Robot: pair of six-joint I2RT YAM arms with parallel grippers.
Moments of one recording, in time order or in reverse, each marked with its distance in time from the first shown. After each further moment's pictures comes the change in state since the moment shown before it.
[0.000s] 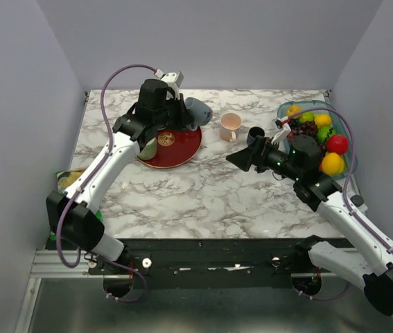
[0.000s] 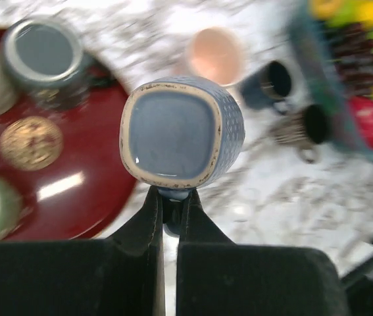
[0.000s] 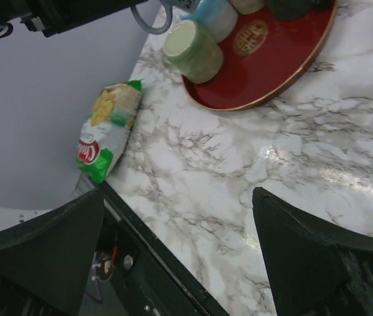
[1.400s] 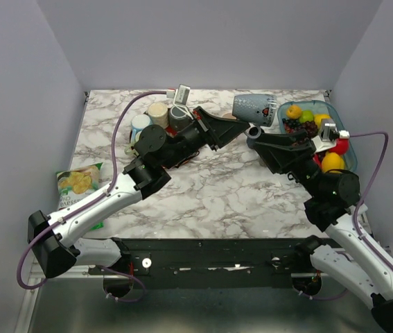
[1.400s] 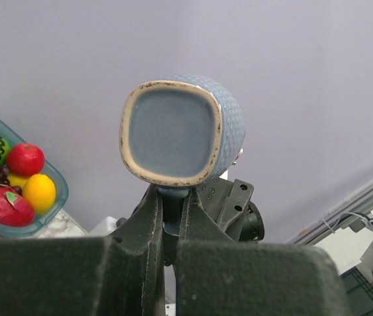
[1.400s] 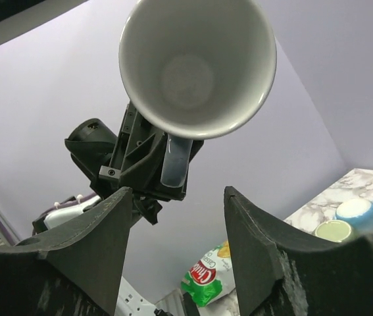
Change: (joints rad) left arm -0.463 -0.323 -0.357 0.980 0.031 -0.642; right arm 0.035 -0.251 -0.206 0.880 0.019 0.257
